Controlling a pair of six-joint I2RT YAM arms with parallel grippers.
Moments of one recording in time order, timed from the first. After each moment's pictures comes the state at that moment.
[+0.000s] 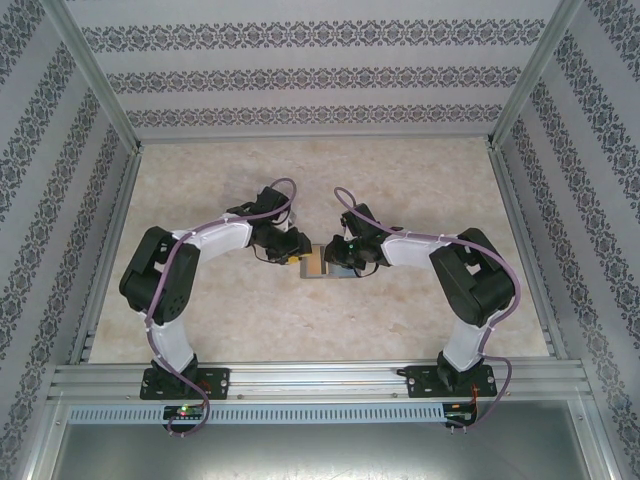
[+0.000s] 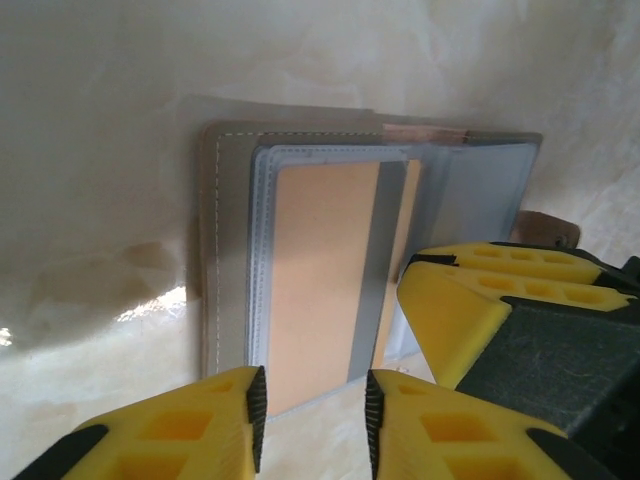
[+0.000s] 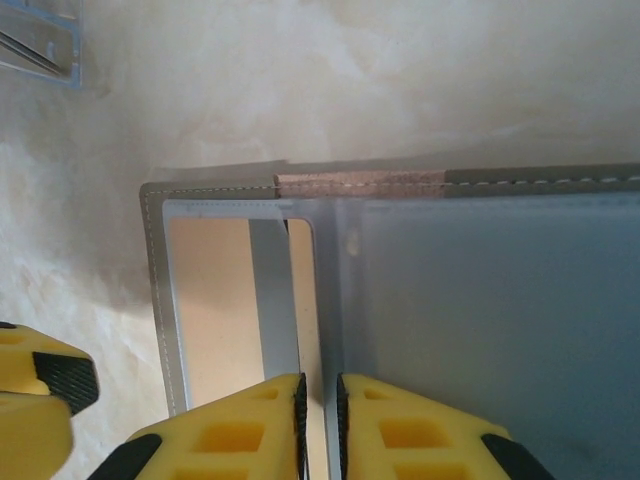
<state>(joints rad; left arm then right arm) -0.46 1.83 1.14 -0.45 0.50 -0.76 0.56 1.80 0.93 -0.13 -0.34 0.81</state>
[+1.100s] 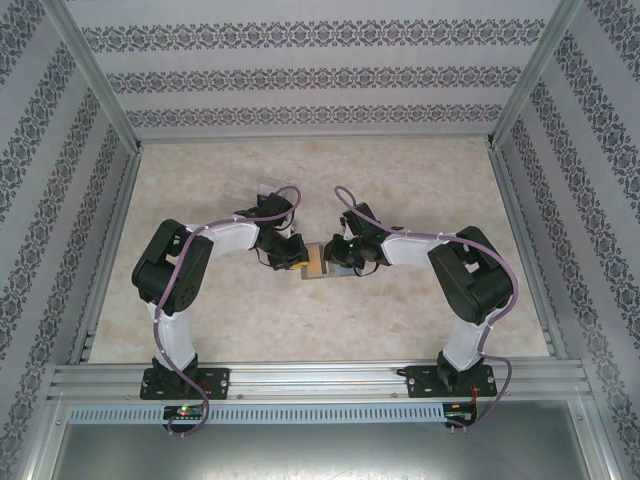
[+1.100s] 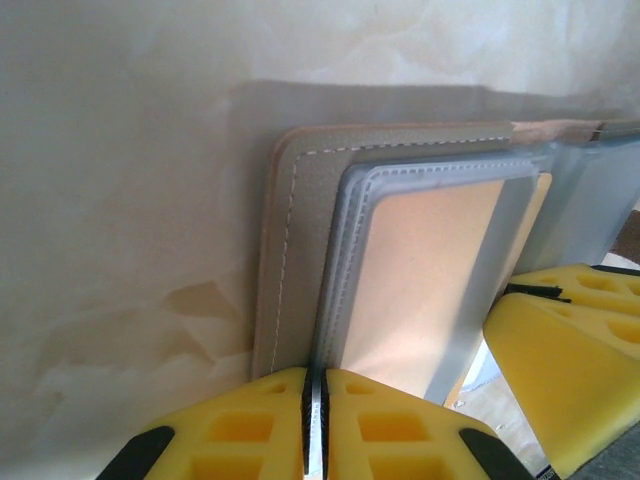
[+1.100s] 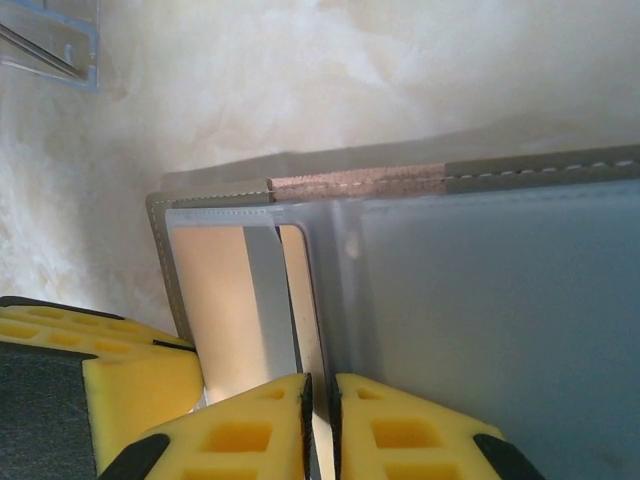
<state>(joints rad) -0.47 1.91 1.14 -0.44 0.50 -0.77 0.55 1.81 0.93 -0.10 -0.38 0.80</state>
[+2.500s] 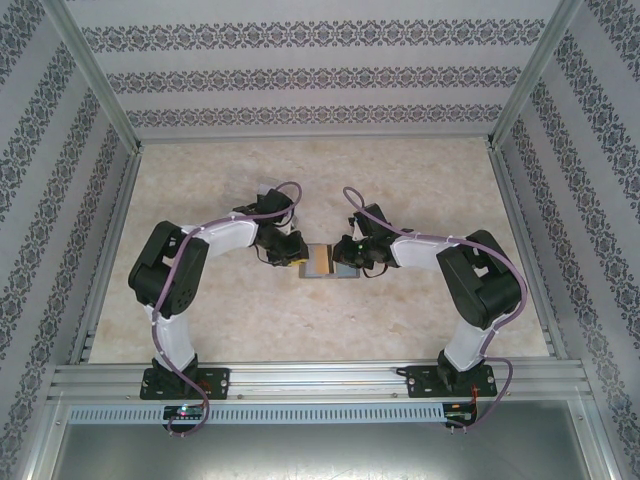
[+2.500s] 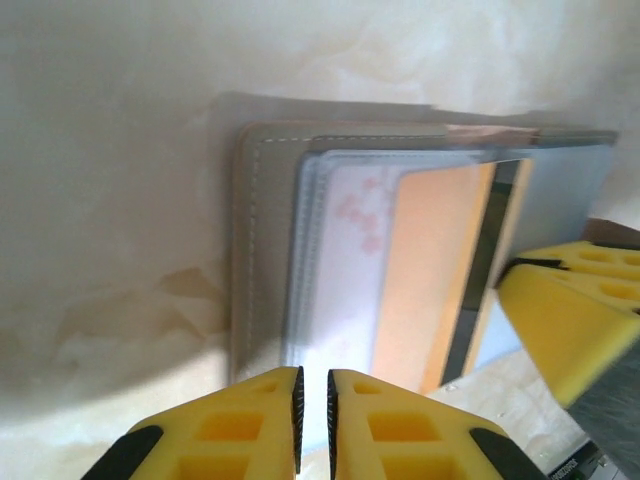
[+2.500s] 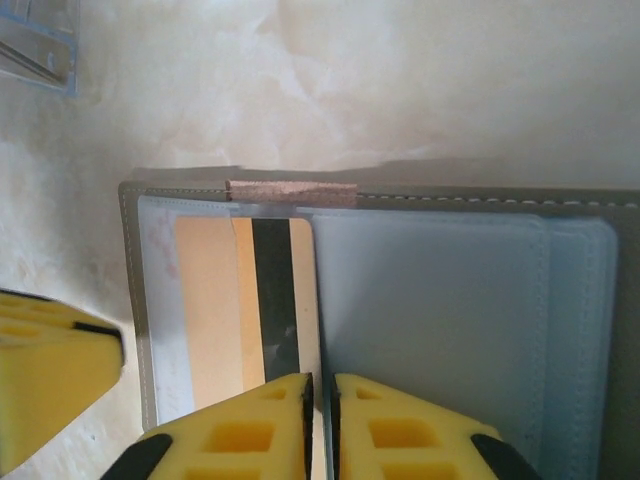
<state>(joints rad) -0.47 1.87 1.17 -0.49 0.47 -0.71 0.50 1.76 0.87 -0.09 -0.39 0.74</state>
